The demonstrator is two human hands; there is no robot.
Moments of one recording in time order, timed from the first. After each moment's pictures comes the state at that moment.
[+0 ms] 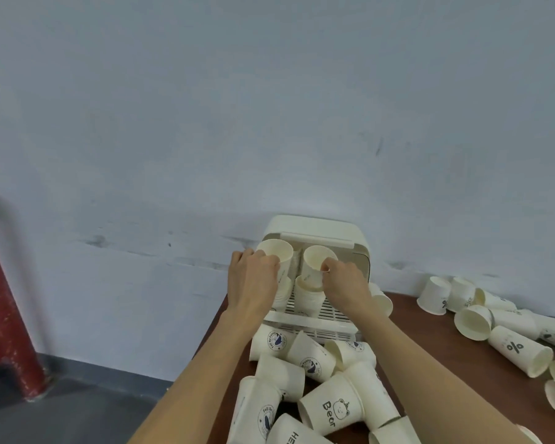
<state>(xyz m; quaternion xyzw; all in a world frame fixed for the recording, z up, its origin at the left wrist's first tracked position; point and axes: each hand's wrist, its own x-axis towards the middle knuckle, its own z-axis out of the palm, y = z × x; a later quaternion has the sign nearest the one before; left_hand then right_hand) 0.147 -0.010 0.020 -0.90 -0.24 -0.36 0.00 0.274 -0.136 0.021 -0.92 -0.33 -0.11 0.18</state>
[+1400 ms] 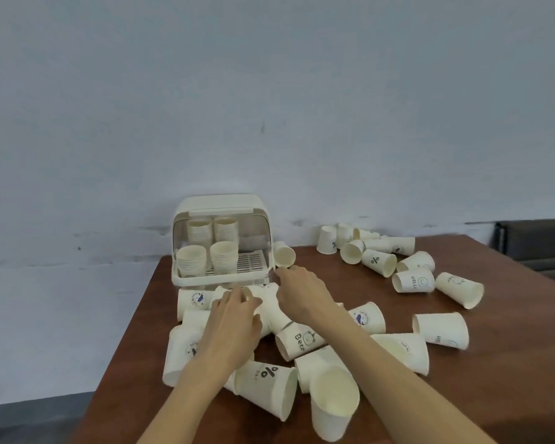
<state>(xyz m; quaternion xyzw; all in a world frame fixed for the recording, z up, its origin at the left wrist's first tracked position) 0.062 -0.177 -0.024 -0.97 -0.07 -0.20 -0.11 0.158 -0.299 0.010 -0.93 -0.33 -0.09 0.15</state>
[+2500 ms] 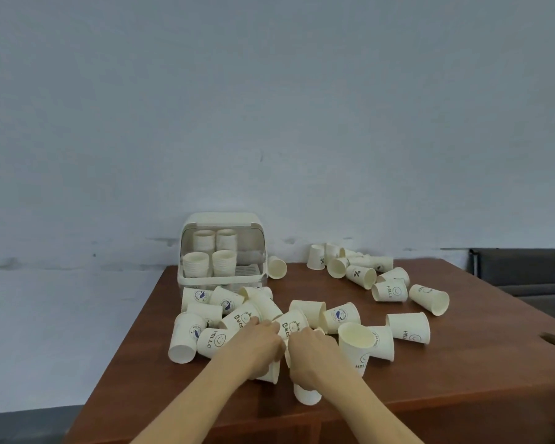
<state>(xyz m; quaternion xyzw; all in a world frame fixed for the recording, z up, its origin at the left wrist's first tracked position) 0.020 -0.241 -0.033 -0.98 0.12 -0.01 0.14 0.024 -0.377 -0.010 -0.95 -0.30 -0.02 -0.04</state>
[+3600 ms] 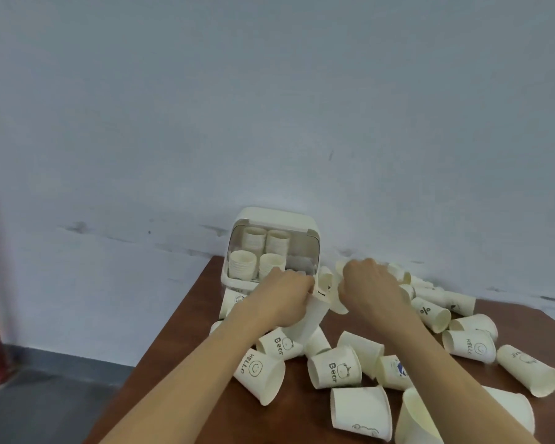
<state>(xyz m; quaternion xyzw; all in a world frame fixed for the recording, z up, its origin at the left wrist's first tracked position) 0.076 -0.168 0.047 -0.98 -0.01 -0.18 -0.02 0.143 -0.313 0.085 -0.93 -0.31 -0.19 0.03</state>
